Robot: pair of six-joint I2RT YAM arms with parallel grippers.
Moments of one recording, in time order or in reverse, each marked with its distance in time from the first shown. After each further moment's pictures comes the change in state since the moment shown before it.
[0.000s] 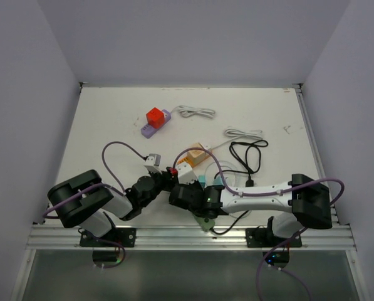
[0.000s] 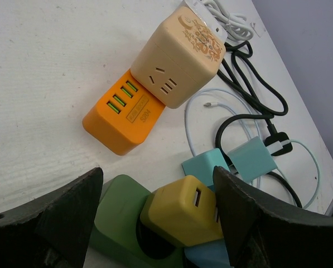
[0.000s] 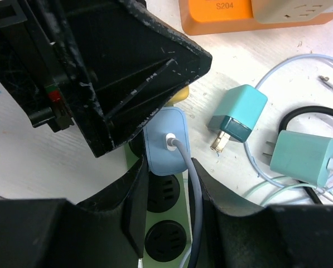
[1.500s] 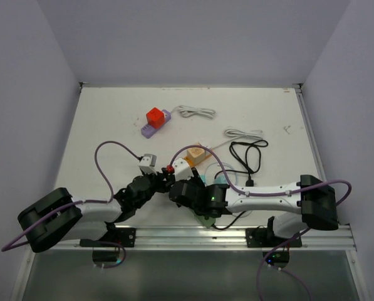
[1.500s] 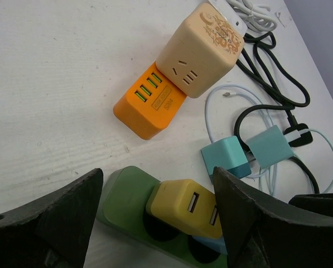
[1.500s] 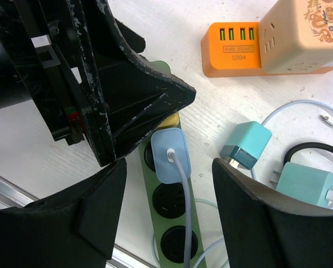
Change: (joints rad) left arm 0.007 -0.323 -0.016 -0.356 -0.026 0.039; right arm -0.003 -0.059 0.007 0.119 -0.016 -0.111
